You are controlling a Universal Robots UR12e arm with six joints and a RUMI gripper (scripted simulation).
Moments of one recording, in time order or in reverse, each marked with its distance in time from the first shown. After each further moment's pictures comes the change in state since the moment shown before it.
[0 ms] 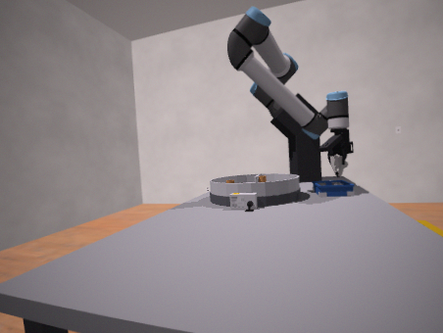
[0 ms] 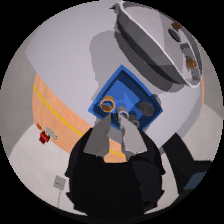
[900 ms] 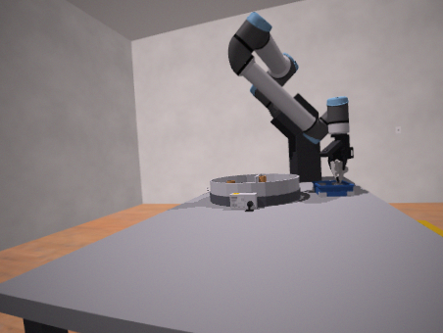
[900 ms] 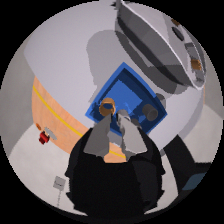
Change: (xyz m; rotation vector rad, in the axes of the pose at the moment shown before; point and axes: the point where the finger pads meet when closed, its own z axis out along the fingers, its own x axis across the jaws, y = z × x) arm -0.001 0.000 0.024 0.001 -0.001 0.000
